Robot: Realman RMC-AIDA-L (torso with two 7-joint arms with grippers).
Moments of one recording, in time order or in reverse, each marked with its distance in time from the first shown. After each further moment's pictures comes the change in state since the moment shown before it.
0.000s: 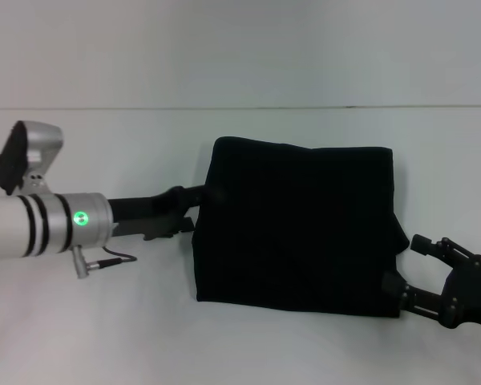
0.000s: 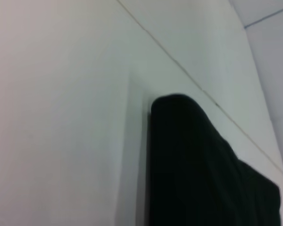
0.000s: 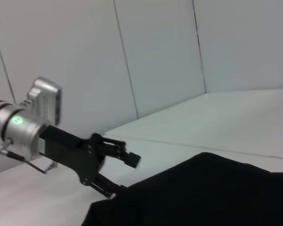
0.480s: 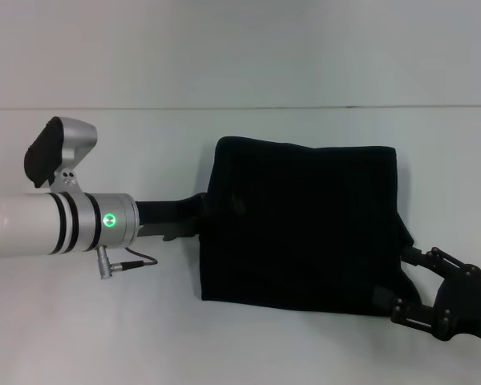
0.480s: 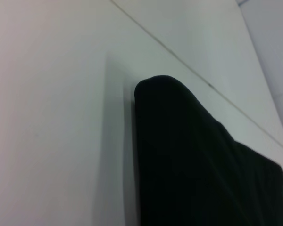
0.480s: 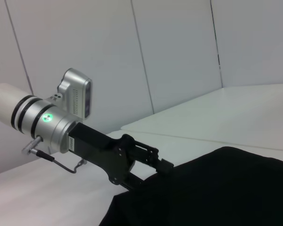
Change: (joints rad) left arm -0.033 -0.039 0.077 0.016 0.001 -0.056 0.026; right arm -0.001 0.007 -0.001 0.000 -0.037 -0.020 -0.001
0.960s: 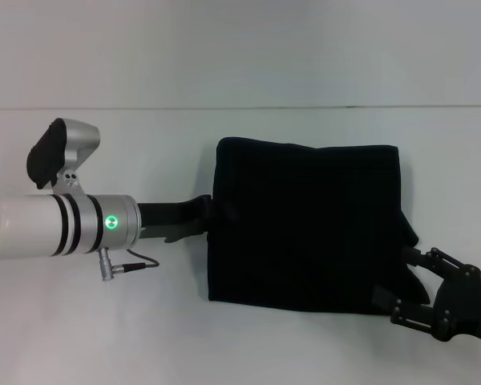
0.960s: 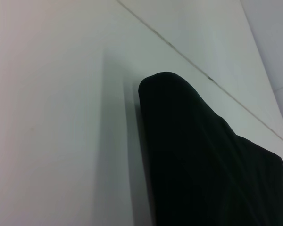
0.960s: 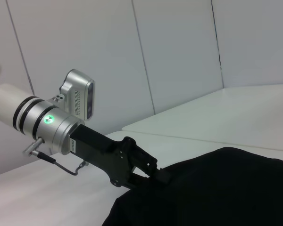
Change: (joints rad) left arm 0.001 -0.004 0.008 0.002 -0.001 0.001 -0.001; right arm -0.001 0.001 0.000 0.000 0.000 -0.003 0.000
